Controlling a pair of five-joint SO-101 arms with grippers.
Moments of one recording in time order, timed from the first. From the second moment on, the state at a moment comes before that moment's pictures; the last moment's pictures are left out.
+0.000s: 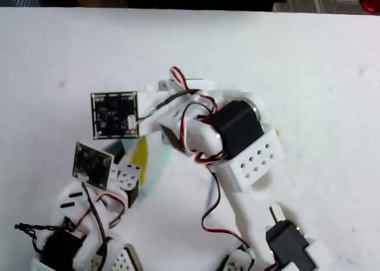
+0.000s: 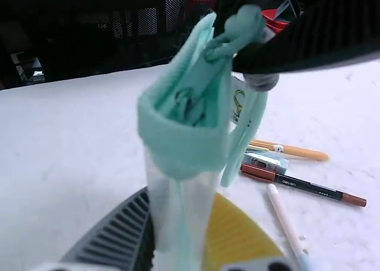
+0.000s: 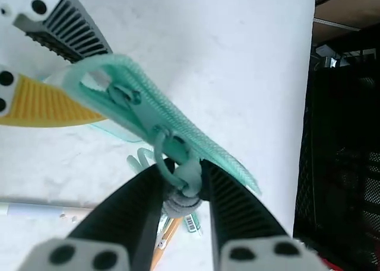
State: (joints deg) left arm 18.5 -103.3 72.0 61.1 4.4; right arm -41.1 -12.8 -26.9 97.0 62.7
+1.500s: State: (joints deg) left arm 14.9 -102.7 81.2 45.7 -4.4; right arm -38.9 -12.8 -29.5 87.9 49.8
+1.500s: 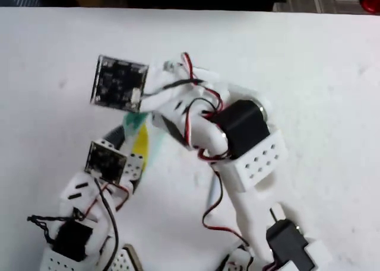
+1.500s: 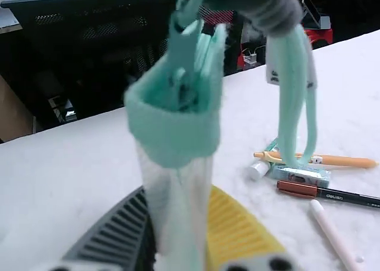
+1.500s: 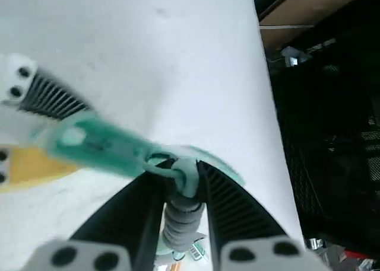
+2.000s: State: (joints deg) left arm 16.4 -103.8 81.1 48.3 -4.4; right arm -31.6 -12.7 -23.1 78.2 47.9
